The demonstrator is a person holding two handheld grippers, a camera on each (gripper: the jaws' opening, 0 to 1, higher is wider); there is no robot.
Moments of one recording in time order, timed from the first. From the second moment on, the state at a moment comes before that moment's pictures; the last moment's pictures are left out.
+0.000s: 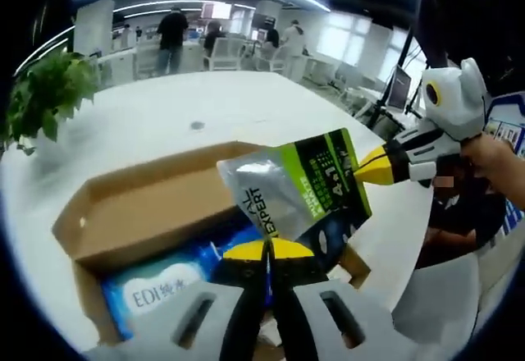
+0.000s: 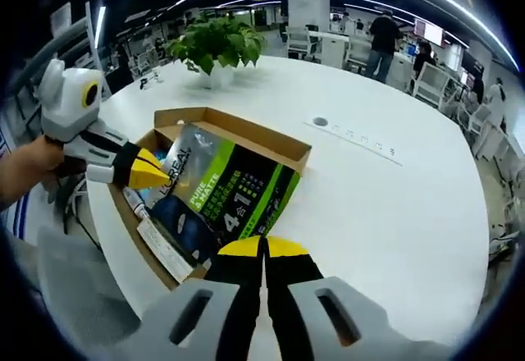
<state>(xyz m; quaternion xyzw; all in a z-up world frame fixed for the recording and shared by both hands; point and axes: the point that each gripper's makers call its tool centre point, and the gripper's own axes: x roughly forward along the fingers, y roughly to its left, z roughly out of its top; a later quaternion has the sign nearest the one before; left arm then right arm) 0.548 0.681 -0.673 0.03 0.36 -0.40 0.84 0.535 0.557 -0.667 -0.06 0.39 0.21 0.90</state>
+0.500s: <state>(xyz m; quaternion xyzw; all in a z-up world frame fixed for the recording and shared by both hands) 0.544 0.619 -0.680 0.05 0.36 -0.44 0.82 0.526 0.495 -0.670 -0.06 0.41 0.17 0.90</state>
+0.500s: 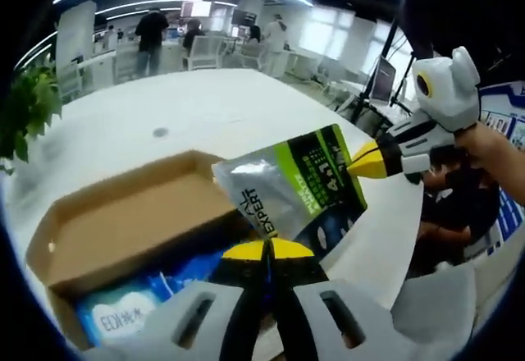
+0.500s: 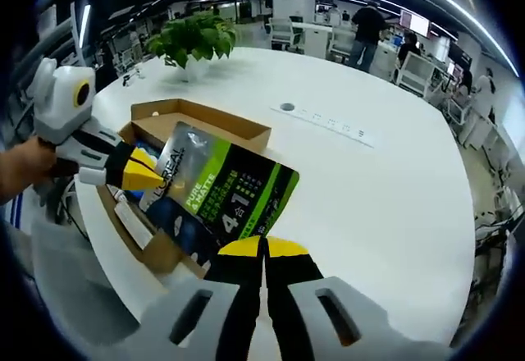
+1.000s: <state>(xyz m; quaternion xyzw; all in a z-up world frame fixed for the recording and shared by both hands) 0.545 0.574 -0.700 0.07 0.38 -0.46 0.80 0.528 0.452 -0.687 -0.06 0.43 0.13 0.89</state>
